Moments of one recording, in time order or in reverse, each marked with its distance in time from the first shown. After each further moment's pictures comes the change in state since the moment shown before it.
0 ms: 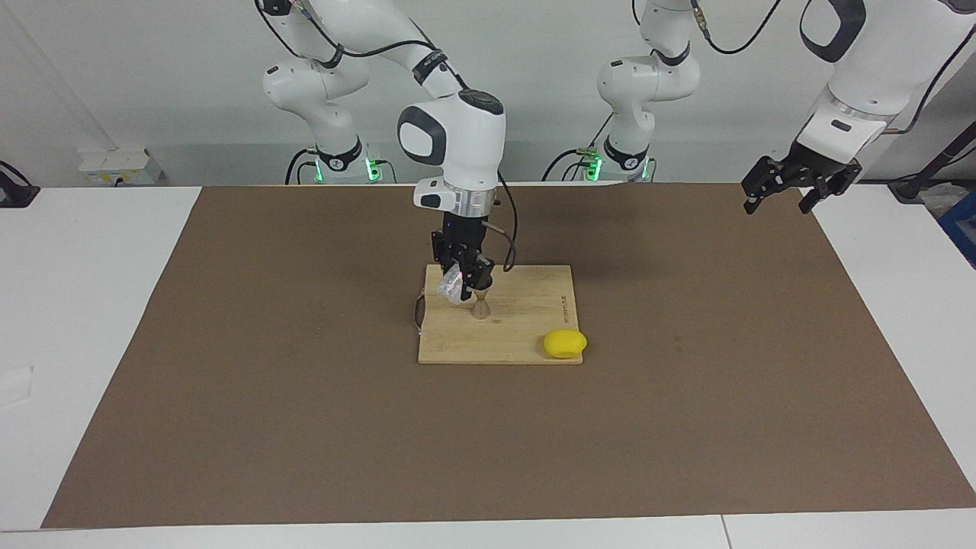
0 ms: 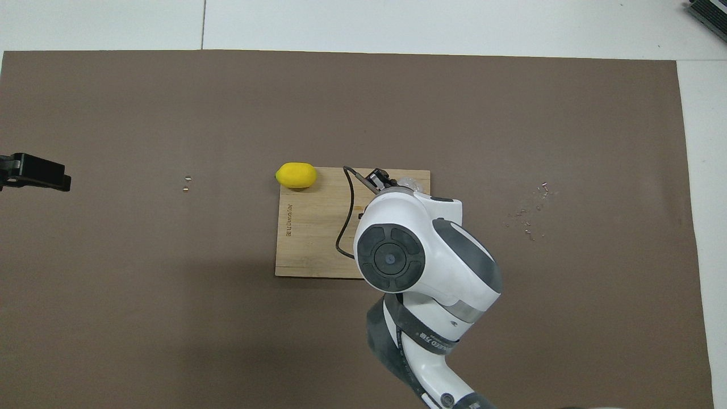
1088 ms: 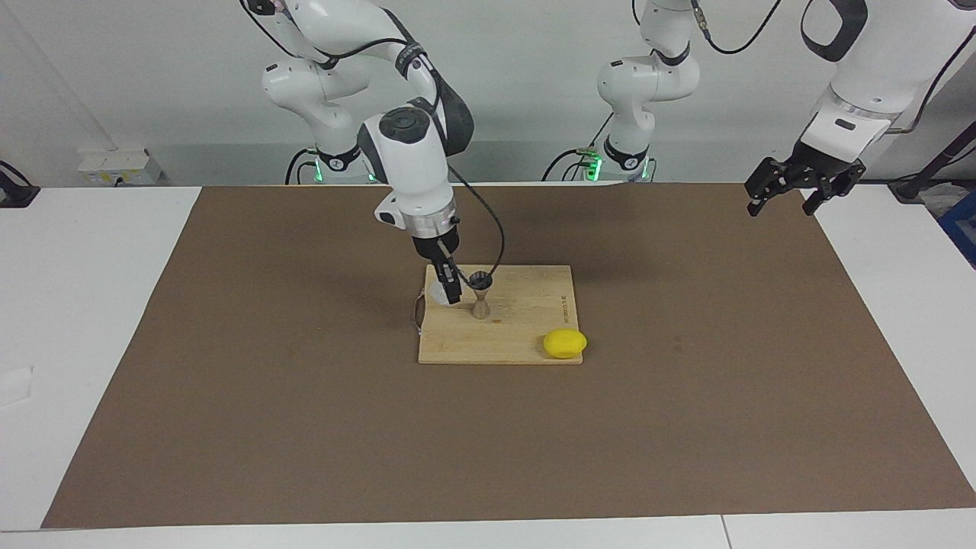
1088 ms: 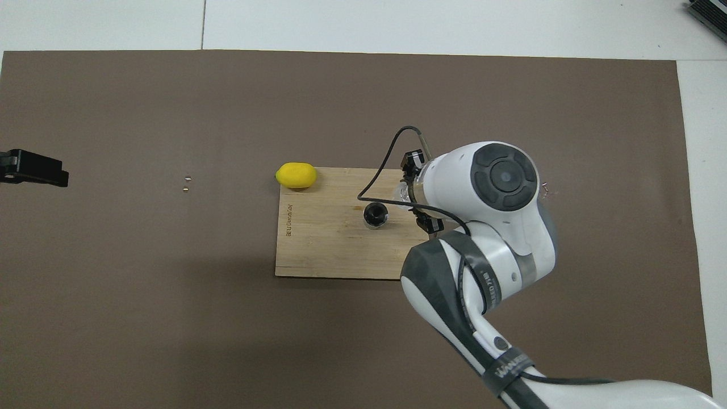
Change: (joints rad) left arm 0.001 0.000 0.002 0.000 0.001 0.018 -0.004; right arm -0.157 -0.002 -0.009 0.006 0.544 -0.001 0.003
